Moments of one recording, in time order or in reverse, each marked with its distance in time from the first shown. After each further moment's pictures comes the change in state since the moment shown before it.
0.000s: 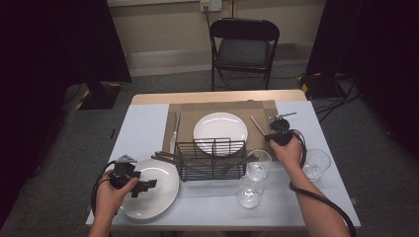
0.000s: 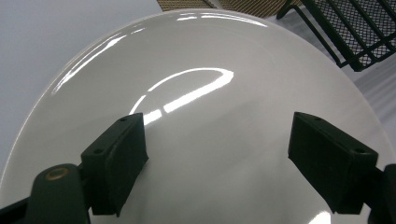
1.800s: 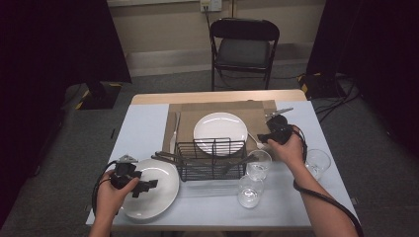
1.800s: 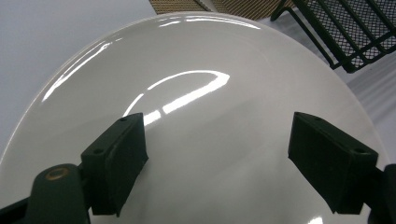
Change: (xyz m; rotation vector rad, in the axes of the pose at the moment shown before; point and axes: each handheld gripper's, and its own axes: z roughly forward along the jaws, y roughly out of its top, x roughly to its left) left arm -0.003 0.001 0.001 0.001 0.000 0.014; right arm 0.010 0.014 -0.020 -0.037 0.015 -0.164
